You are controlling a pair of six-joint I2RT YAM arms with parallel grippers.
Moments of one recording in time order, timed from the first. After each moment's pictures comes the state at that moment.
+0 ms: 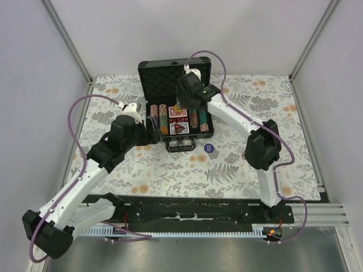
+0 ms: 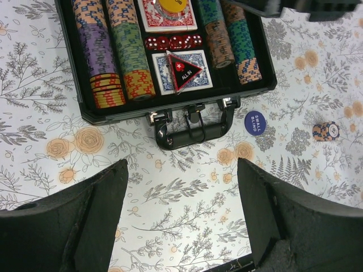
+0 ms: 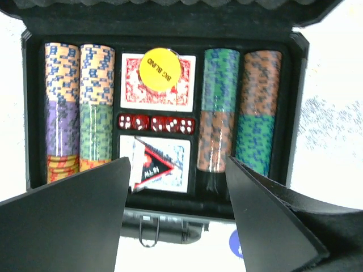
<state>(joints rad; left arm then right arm) -0.52 0.93 0.88 -0.47 -0.10 -0.48 0.67 2.13 1.99 -0.67 0.31 0.44</state>
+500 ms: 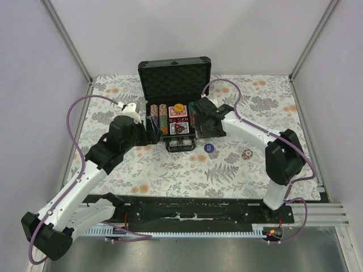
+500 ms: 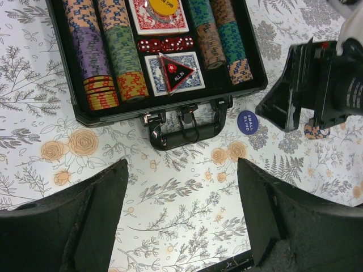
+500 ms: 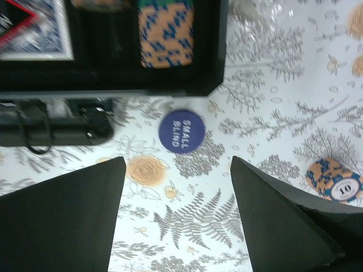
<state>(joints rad) -0.52 0.91 0.88 -0.46 -0.07 -0.48 0.67 1.80 1.47 -0.80 0.28 0.54</state>
